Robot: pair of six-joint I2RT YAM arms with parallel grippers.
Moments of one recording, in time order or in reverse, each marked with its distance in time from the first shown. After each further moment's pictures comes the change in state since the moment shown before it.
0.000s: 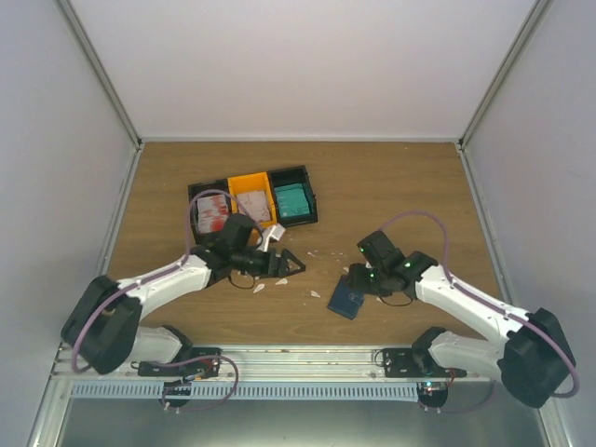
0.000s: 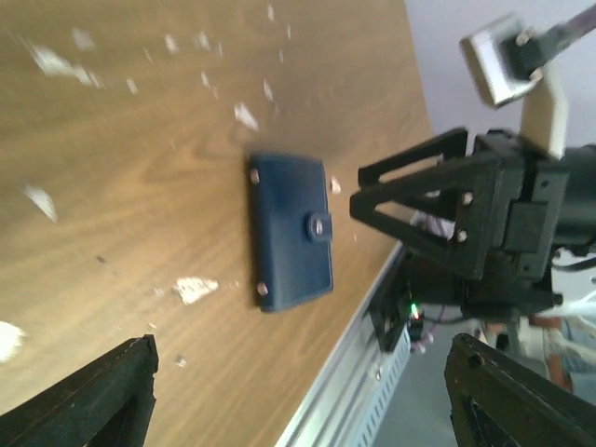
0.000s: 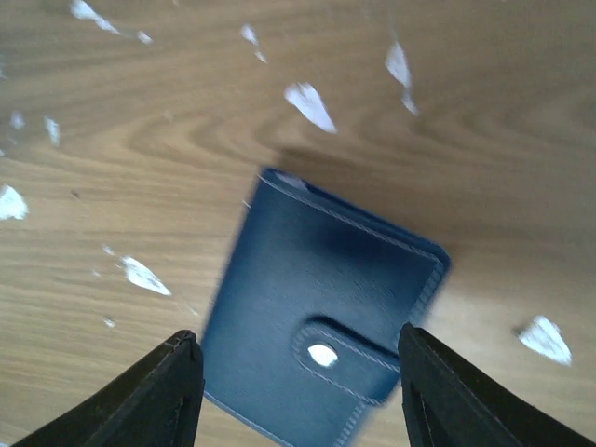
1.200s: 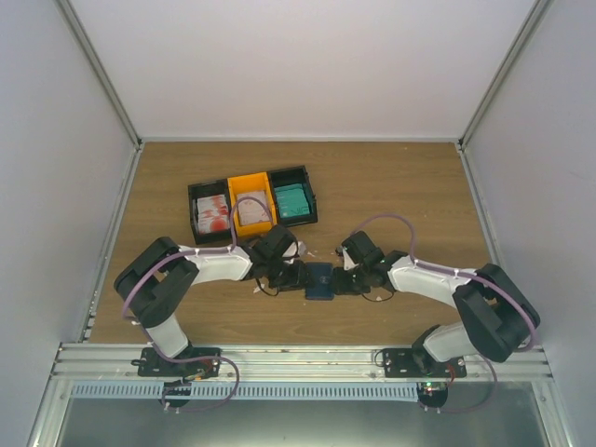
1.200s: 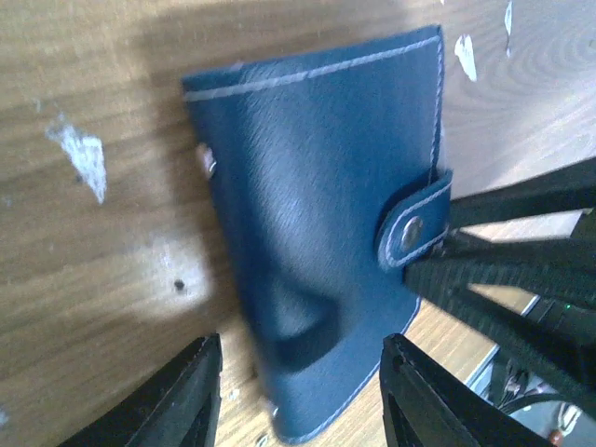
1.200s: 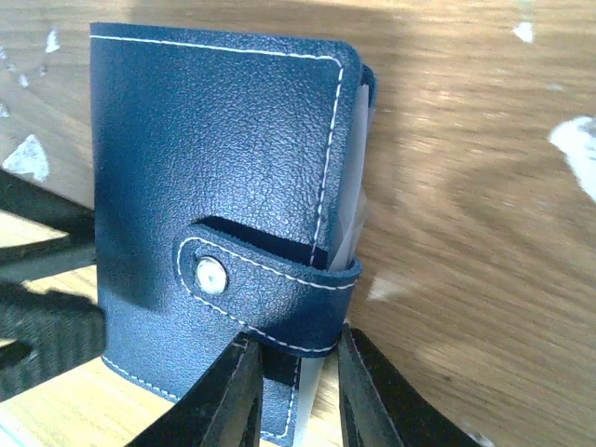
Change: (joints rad) left arm -0.214 0.402 0.163 -0.078 -0.237 -0.125; right arm 0.000 0.273 -0.080 0.343 -0.217 -0.137
